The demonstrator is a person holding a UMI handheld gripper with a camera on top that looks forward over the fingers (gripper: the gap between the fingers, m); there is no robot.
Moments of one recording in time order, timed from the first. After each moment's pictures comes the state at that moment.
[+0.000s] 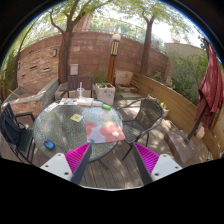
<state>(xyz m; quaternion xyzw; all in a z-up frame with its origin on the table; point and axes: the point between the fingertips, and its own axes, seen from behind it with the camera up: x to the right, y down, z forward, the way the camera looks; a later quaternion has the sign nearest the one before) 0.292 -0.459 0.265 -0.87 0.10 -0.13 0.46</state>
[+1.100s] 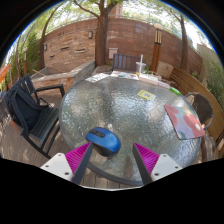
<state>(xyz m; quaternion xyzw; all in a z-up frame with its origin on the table) 0.004 -0.269 -0.002 -0.91 -0.04 -0.02 0.41</state>
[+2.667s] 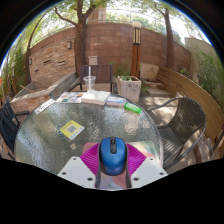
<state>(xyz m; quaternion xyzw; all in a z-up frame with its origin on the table) 0.337 -0.103 0.069 -0.89 0.02 -0.03 0.45</state>
